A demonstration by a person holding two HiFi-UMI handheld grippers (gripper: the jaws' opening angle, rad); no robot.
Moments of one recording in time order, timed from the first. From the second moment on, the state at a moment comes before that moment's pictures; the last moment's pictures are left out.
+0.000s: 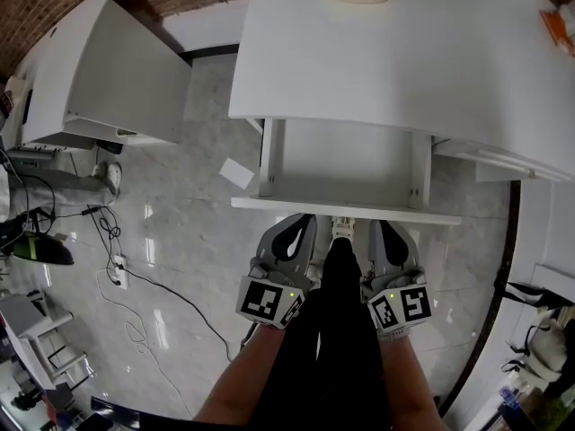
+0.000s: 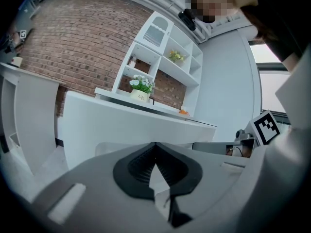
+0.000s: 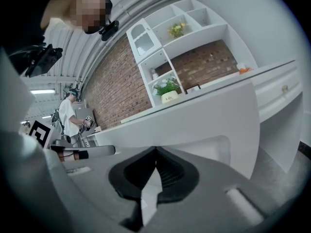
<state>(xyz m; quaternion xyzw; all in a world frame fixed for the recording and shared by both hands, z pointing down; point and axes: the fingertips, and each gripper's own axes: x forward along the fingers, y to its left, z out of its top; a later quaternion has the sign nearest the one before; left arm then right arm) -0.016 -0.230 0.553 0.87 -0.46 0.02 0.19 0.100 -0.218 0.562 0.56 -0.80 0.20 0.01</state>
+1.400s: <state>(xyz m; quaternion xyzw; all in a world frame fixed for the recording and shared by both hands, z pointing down) -0.004 -0.333 0.553 0.85 -0.49 0.00 0.20 0.113 -0.320 0.562 0.54 -0.81 0.23 0.01</state>
